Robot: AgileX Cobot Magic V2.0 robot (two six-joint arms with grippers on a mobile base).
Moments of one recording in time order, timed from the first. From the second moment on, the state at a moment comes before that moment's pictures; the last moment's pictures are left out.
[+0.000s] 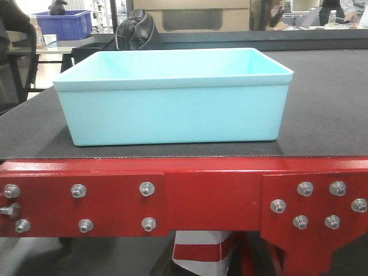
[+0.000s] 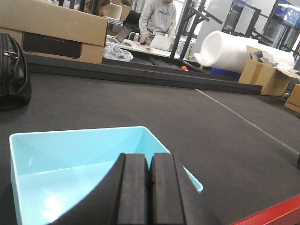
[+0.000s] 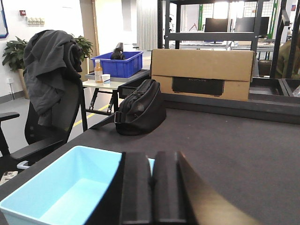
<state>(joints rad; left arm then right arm) -0.53 0.68 -0.68 -0.28 0.08 0.04 0.32 0.61 -0.72 -0.31 0.14 0.34</state>
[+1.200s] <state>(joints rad) -0.53 0.68 -0.68 -0.28 0.07 0.04 -0.07 0.01 0.00 0.01 0.08 -0.03</state>
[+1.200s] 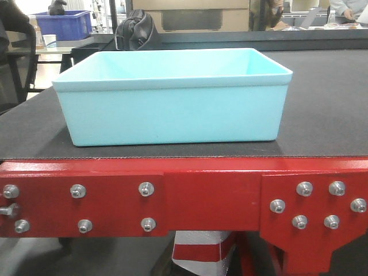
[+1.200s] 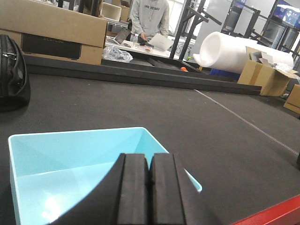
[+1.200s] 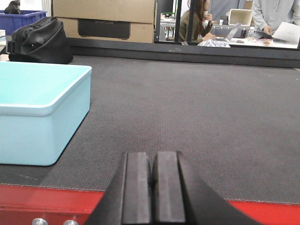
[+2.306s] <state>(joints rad) -0.51 0.65 -0.63 -0.12 0.01 0.04 -0.07 0.01 0.00 0.01 0.08 -0.03</state>
